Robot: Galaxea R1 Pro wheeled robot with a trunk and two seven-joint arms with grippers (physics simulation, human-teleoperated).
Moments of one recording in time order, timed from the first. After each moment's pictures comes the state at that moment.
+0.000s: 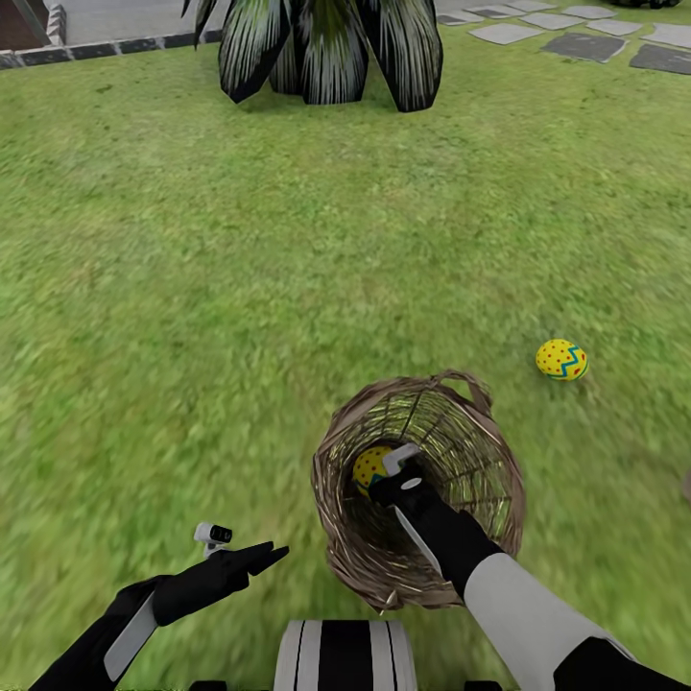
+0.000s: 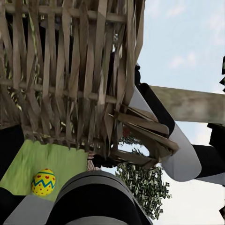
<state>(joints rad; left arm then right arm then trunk) -0.42 0.23 -0.21 -0.76 0.75 0.59 -1.43 -0.78 0.09 0.48 -0.66 -0.03 0.47 -0.12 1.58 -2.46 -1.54</state>
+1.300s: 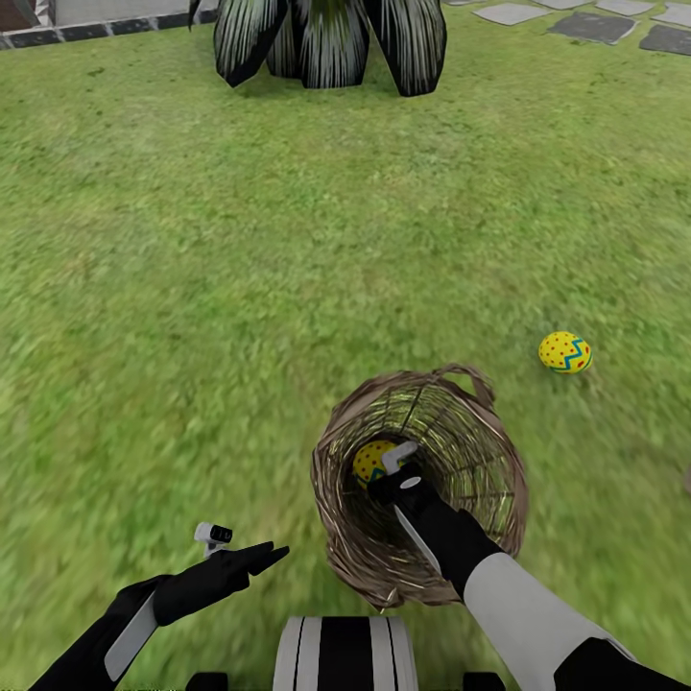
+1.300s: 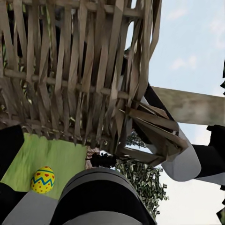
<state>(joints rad) -0.42 0.23 -0.21 -0.76 0.75 0.59 -1.43 -0.78 0.09 0.49 -0.67 -0.03 0.47 -0.12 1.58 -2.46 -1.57</state>
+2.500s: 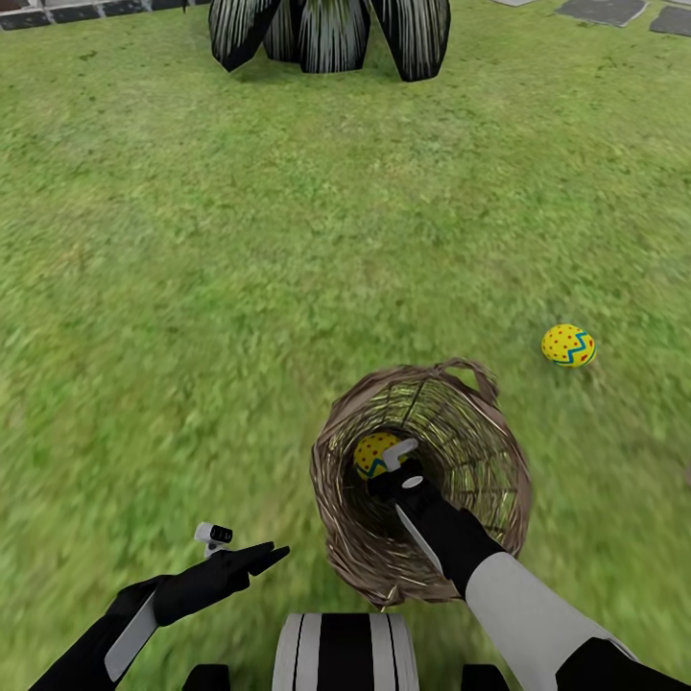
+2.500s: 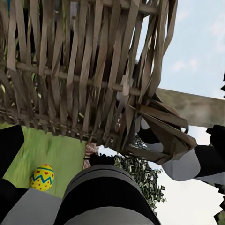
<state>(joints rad) -0.42 0.23 -0.21 -0.76 0.75 0.59 -1.43 -0.78 0.09 0.48 -0.68 -0.03 0.43 -0.12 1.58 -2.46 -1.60</state>
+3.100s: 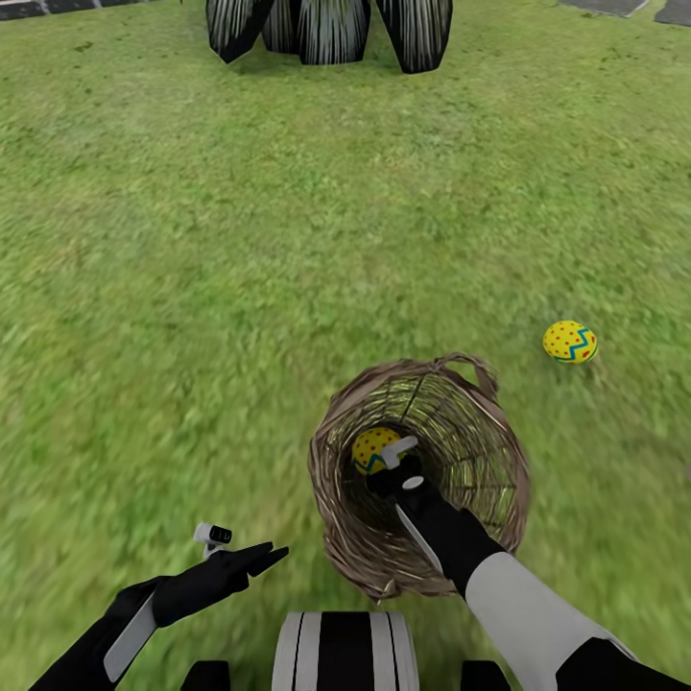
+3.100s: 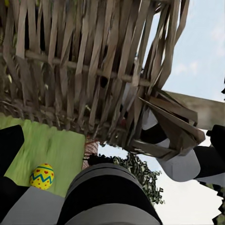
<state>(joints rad) -0.41 0.23 -0.21 -0.76 0.75 0.59 -1.43 -0.78 0.09 0.48 -0.68 -0.02 0.38 -0.12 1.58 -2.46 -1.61</state>
